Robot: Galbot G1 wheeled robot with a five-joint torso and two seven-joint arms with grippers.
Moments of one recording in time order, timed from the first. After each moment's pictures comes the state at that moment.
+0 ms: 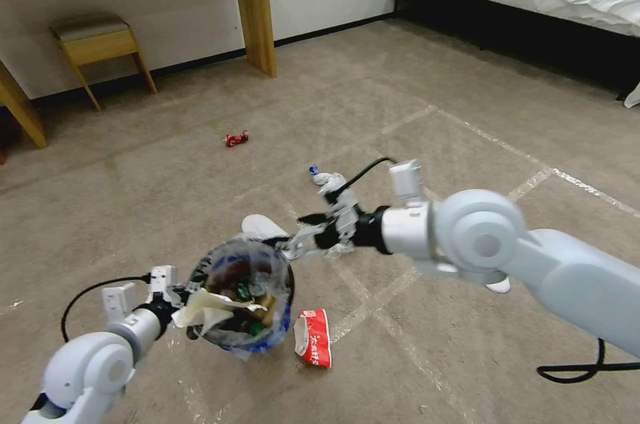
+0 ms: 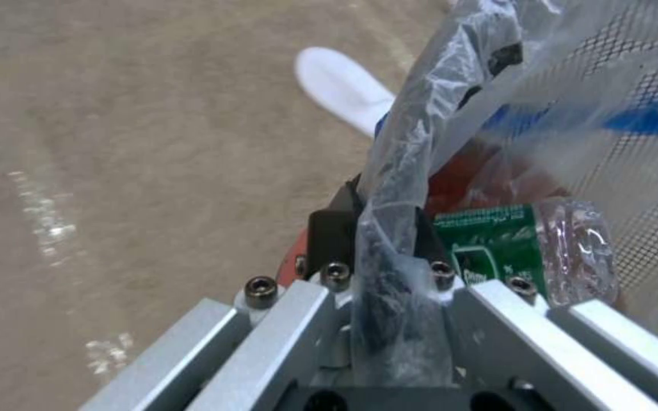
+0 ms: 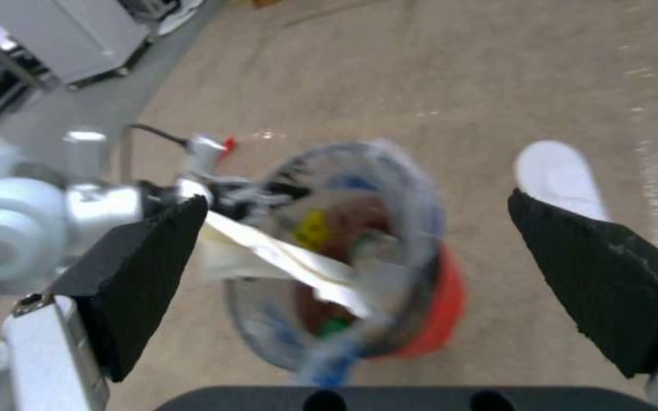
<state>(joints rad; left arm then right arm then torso) 1.51 -1.01 -0.73 -2.06 -0.86 0.62 -0.11 -0.34 0.62 -0.34 2.19 1.61 -0.61 0.18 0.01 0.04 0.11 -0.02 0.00</state>
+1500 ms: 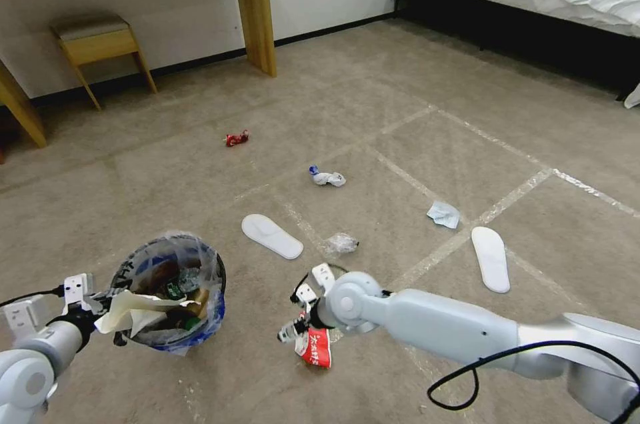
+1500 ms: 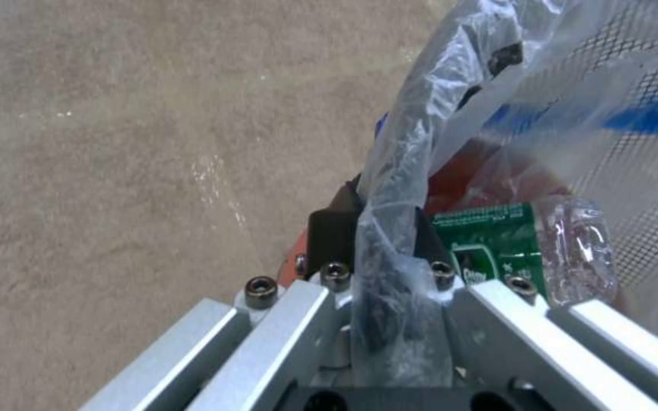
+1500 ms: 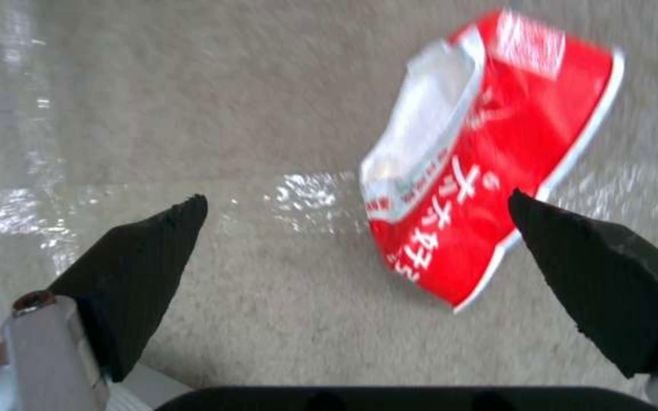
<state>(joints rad) 1.60 -1.04 -0.99 -2.01 -0.88 0.60 -0.05 -0.29 1.15 -0.93 1.50 1.75 -0.73 0.67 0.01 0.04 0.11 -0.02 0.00</state>
